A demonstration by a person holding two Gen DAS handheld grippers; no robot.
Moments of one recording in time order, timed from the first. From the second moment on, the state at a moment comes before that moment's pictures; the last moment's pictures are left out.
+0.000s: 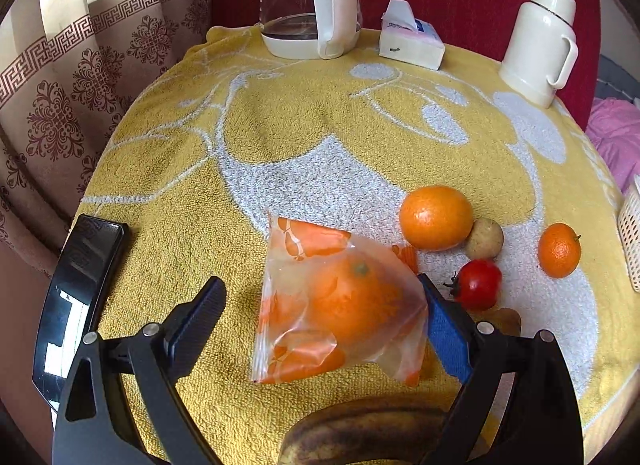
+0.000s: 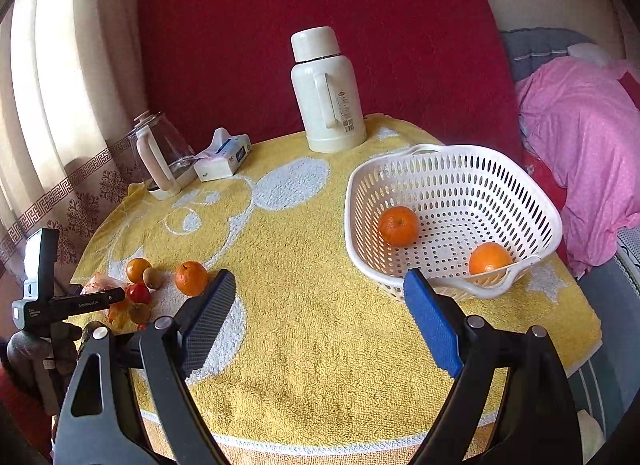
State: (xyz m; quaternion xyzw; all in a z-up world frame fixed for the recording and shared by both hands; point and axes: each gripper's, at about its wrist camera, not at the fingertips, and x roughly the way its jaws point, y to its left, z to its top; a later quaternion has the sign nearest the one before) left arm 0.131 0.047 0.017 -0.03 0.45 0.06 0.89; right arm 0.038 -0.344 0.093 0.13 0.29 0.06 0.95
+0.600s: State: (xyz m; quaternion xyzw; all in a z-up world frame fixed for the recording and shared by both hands) left arm 0.119 0.056 0.026 -0.07 0.42 0.03 0.90; right arm 0.042 -0.328 0.087 0.11 0.30 0.07 0.94
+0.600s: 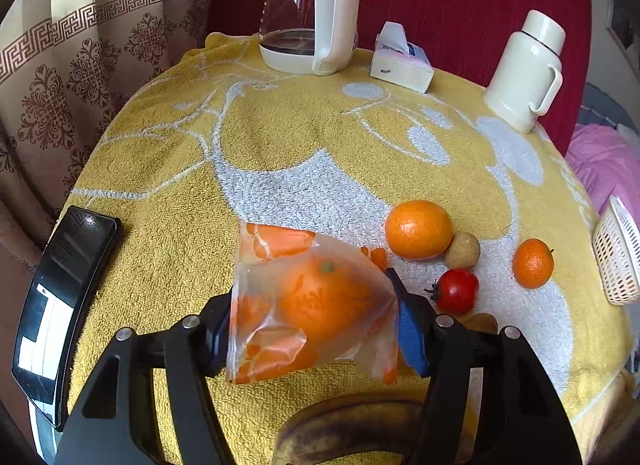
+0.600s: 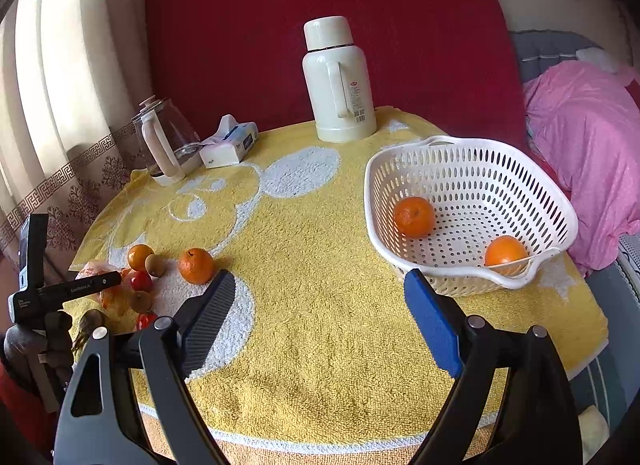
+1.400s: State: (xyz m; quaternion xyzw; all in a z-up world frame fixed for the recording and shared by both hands) left arm 0.071 0.105 0.103 -0.12 0.33 0.07 0.93; right arm 0.054 -0.171 0.093 0.03 0.37 0.30 0.88
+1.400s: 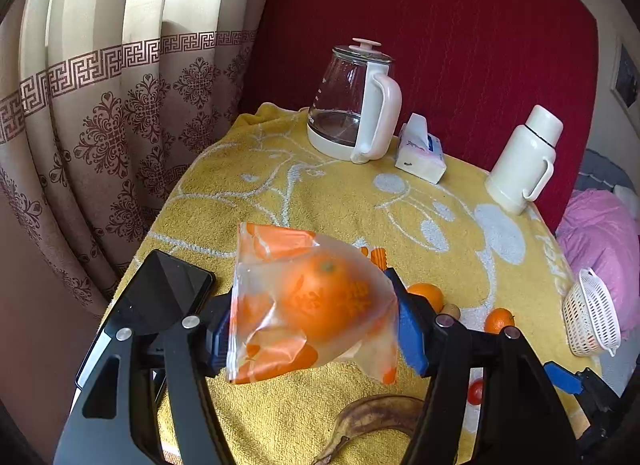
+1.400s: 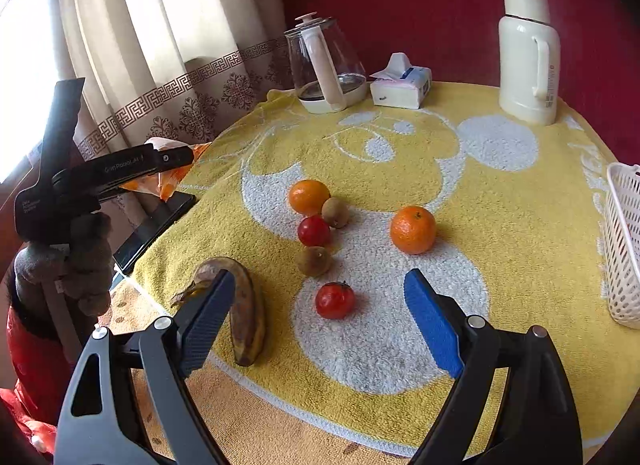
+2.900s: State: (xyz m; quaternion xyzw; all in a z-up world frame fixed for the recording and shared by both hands) left arm 0.067 0.112 0.110 -0.14 0.33 0.05 0.93; right arm 0.042 -0.084 0.061 -0.12 0.40 0.36 0.84
